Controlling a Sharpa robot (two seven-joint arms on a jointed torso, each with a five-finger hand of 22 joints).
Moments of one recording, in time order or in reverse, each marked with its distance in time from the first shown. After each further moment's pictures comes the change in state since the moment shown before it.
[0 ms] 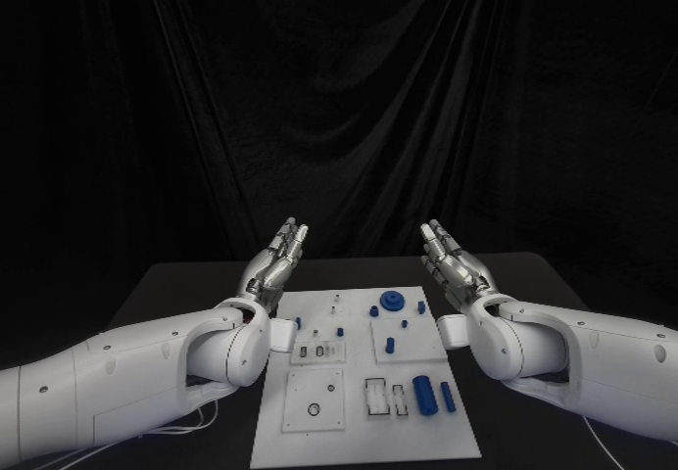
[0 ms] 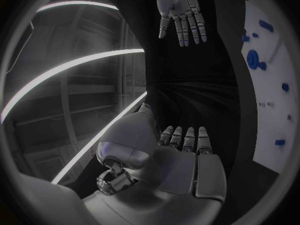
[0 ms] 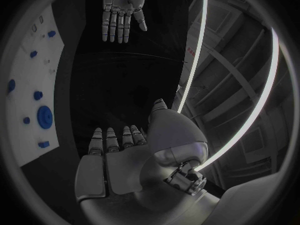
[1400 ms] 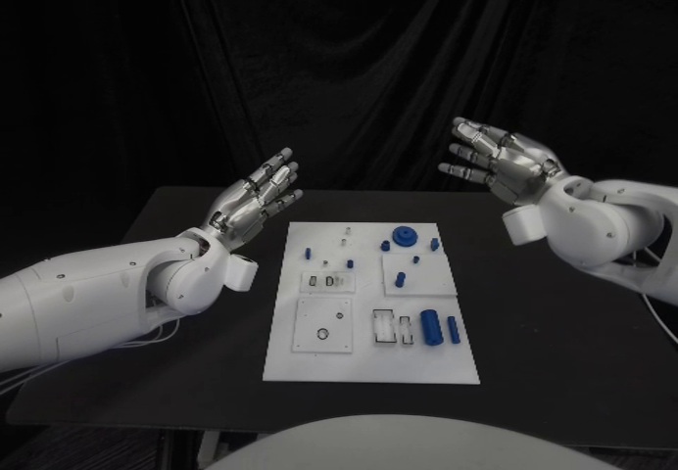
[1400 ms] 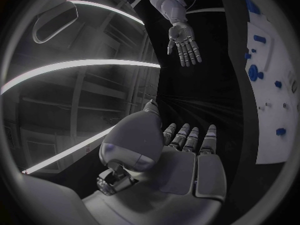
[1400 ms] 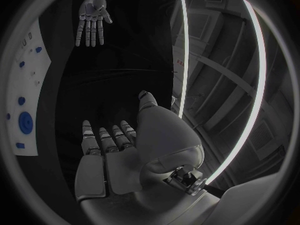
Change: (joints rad) left arm 0.056 -0.138 -0.076 -0.070 -0.127 0.445 0.097; left_hand 0.211 0.001 0.003 0.005 0.181 0.066 0.085 0.010 0.013 0.073 0.232 0.078 0.023 0.011 0.144 0.000 0.002 0.015 0.036 0.252 0.022 0.016; right arm 0.257 -0.156 -0.064 0.003 -0.095 0.379 -0.162; right_hand 0.400 -0.041 0.070 -0.104 0.280 0.182 0.285 0.055 0.031 0.044 0.302 0.092 0.022 0.035 0.186 0.020 0.012 -0.020 0.202 0.282 0.096 0.053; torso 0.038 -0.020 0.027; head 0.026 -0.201
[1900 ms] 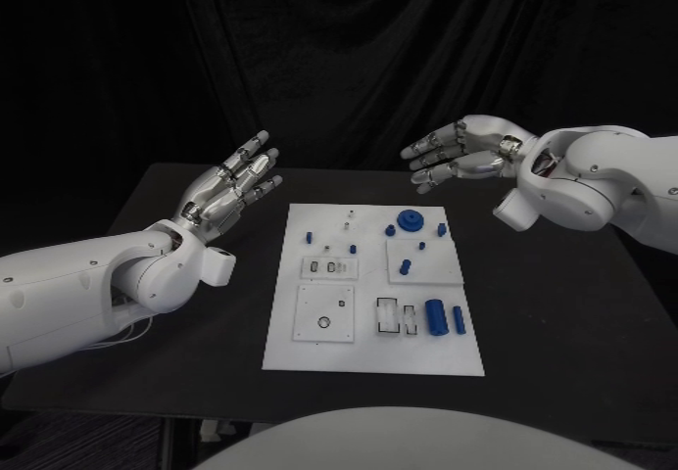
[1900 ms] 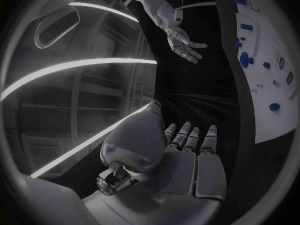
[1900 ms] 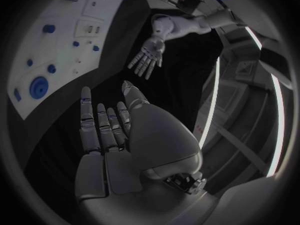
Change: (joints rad) left arm 0.024 -0.082 0.005 0.085 -0.039 -0.041 0.001; left_hand 0.058 0.001 0.026 0.001 0.095 -0.003 0.007 0.000 -0.001 0.014 0.025 0.050 0.006 0.000 0.011 0.000 0.002 0.000 -0.013 0.004 -0.005 -0.006; right arm 0.084 0.071 0.000 -0.022 -0.716 0.060 -0.294; right_hand 0.146 -0.060 0.162 -0.168 -0.231 0.442 0.062 0.086 0.046 0.298 0.084 0.319 0.034 0.517 -0.007 0.234 0.057 0.044 0.648 -0.032 0.120 0.020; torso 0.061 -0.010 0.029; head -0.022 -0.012
